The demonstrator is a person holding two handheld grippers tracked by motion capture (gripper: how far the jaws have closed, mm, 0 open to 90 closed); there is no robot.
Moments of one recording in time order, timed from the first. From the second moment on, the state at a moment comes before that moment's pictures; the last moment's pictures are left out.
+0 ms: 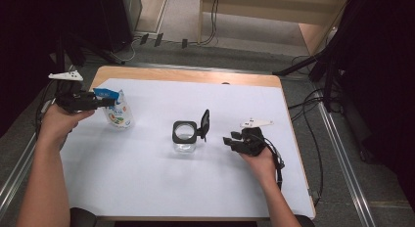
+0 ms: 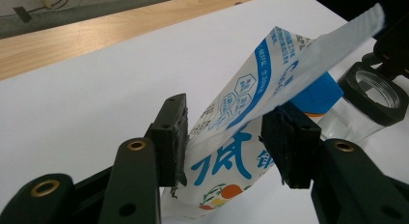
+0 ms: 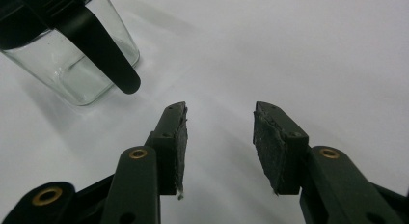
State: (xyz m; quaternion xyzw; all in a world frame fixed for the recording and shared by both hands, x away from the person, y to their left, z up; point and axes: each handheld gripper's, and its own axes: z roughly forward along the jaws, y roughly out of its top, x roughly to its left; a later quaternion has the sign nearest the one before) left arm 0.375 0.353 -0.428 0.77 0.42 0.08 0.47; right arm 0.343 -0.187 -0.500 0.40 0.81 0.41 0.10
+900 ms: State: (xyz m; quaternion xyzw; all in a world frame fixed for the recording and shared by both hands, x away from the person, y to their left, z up) left arm 0.364 0.348 -0.423 0.78 0.40 0.08 0.48; right arm 0.343 -0.182 -0.502 0.40 0.81 0.42 0.08
